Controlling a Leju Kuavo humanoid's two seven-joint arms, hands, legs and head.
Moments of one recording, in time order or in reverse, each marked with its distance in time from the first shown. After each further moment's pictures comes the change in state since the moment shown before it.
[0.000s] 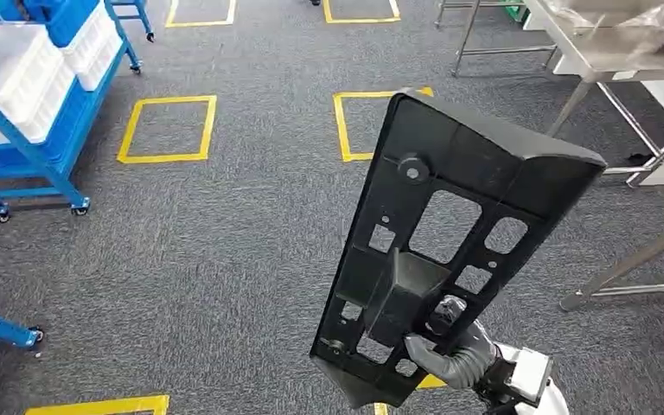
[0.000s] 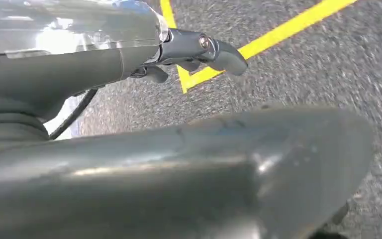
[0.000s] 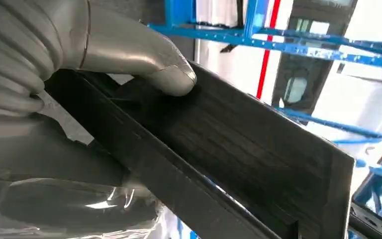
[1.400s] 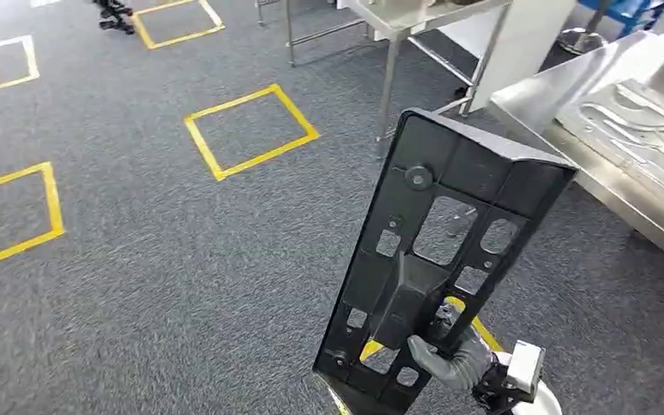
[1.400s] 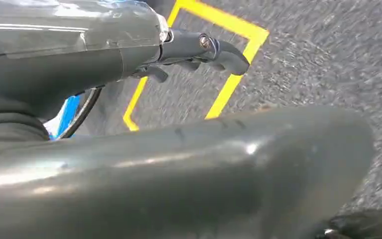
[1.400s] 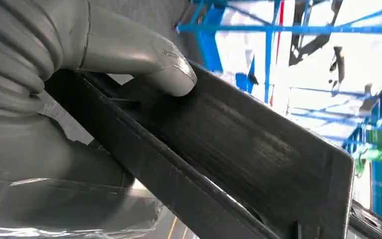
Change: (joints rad) left arm 0.029 0.049 -0.077 -0.001 -0.124 -0.022 0.101; right arm 0.015 0.011 -0.008 0.125 -0.035 0.033 -0.047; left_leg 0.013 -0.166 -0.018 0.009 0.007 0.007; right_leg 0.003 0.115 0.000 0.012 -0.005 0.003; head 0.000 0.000
